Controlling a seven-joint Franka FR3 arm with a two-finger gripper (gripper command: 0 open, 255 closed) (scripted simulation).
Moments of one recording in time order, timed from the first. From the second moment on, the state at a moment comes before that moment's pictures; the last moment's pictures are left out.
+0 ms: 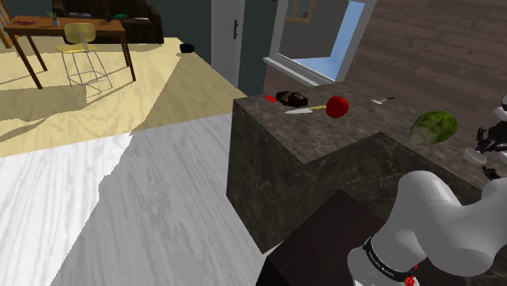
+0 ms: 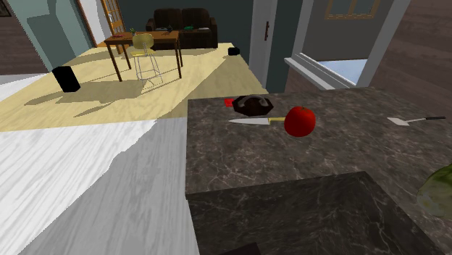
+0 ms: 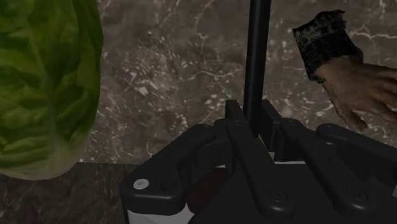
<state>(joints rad) 0.59 -0.82 -1.93 -1.44 -0.72 1.88 -2.74</state>
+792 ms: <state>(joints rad) 0.60 -0.87 -1.99 -1.52 -0.77 1.99 -2.71</state>
